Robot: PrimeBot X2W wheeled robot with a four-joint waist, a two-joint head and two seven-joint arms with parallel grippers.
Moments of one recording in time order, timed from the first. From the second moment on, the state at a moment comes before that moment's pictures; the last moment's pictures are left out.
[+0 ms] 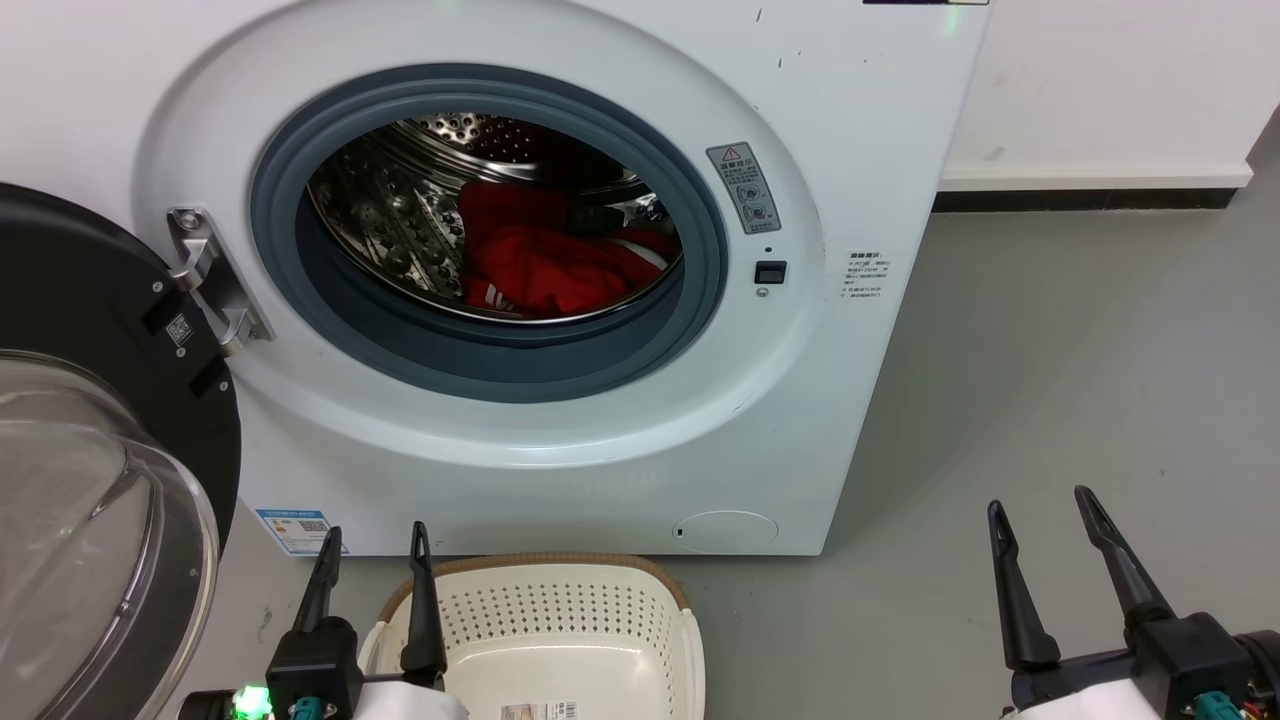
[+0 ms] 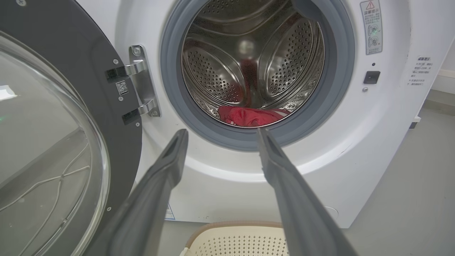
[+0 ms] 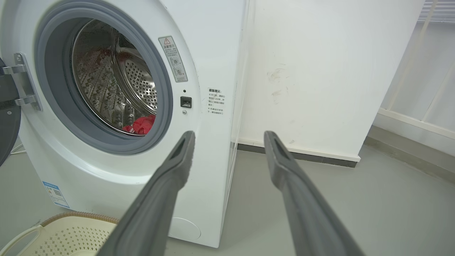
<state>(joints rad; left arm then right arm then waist) 0.08 0.05 -0.06 0.09 -0.04 0.11 -0.26 0.12 -0.05 -0.01 -0.04 -0.05 0.13 -0.26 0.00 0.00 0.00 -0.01</state>
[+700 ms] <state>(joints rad) -0.24 0.06 -0.03 0.30 -0.06 0.02 -0.26 0.06 -0.05 0.01 -0.05 -0.05 0.13 -0.26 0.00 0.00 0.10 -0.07</state>
